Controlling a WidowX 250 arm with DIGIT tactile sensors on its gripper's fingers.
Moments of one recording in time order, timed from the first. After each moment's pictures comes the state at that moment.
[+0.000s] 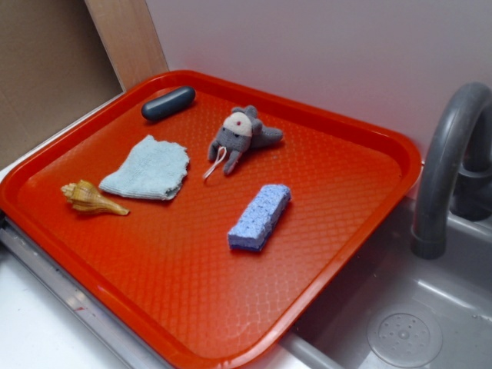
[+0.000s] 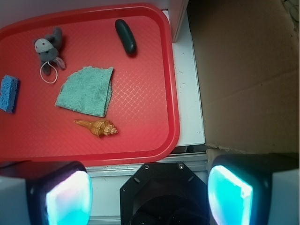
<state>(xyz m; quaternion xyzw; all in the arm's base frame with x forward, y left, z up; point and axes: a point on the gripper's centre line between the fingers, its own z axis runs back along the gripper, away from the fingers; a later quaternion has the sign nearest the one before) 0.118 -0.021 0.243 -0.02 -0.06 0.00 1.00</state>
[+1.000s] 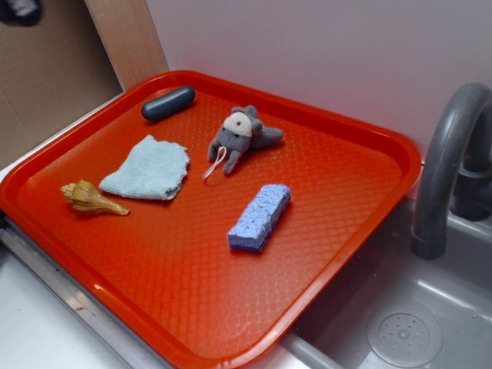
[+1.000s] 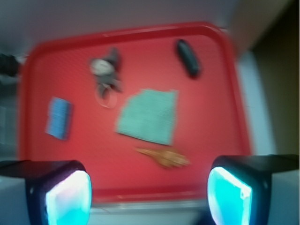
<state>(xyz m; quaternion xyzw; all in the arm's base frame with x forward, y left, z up) 0.155 -0.151 0.227 -0.08 -0.09 -0.01 0.99</state>
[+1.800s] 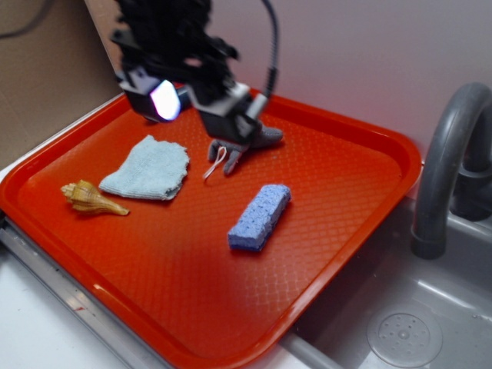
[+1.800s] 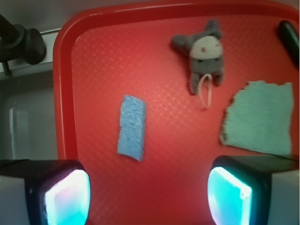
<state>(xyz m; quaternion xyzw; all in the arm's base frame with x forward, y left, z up) 0.183 -0.293 0.145 -0.02 -0.04 0.02 1.00</state>
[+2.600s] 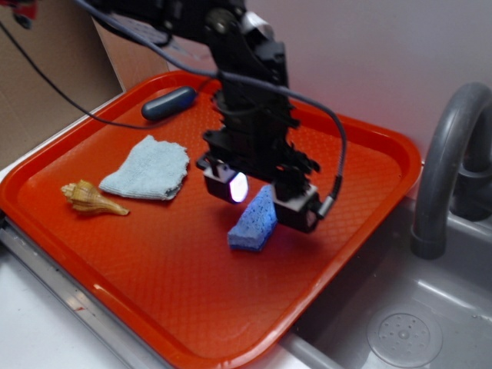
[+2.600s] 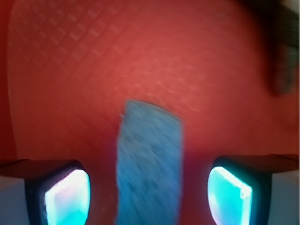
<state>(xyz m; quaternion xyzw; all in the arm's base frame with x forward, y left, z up) 0.216 -0.309 0.041 -0.01 0.01 0.02 1.00</state>
